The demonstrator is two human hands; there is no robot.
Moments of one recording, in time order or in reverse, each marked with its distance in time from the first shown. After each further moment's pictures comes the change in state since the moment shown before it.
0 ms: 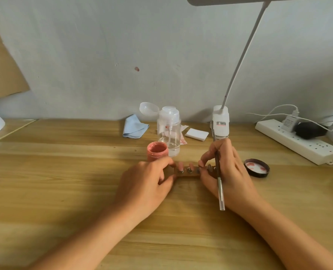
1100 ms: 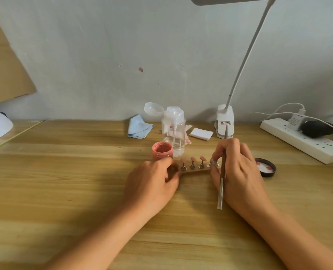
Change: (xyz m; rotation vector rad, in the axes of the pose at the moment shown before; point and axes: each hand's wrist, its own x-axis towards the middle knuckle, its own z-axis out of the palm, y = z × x) left_hand 0.003 0.005 0.001 0.052 -0.030 -0.088; right_hand -0.002 -0.005 0.000 -0.285 0.108 -0.054
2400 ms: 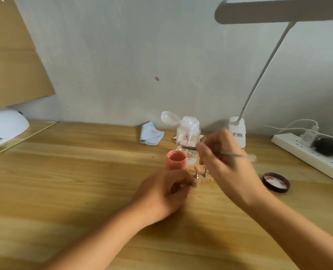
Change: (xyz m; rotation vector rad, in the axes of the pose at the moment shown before) left_hand 0.001 -0.031 0.003 -0.400 -0.211 0.109; right_hand 0.049 -0.065 -0.012 0.575 -0.163 0.344
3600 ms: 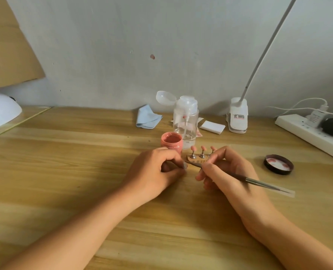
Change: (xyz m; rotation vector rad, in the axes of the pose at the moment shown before) left_hand 0.004 0.000 -0.006 -0.036 0.125 -0.010; right_hand -0.042 0.032 0.002 0.507 -0.044 0.259
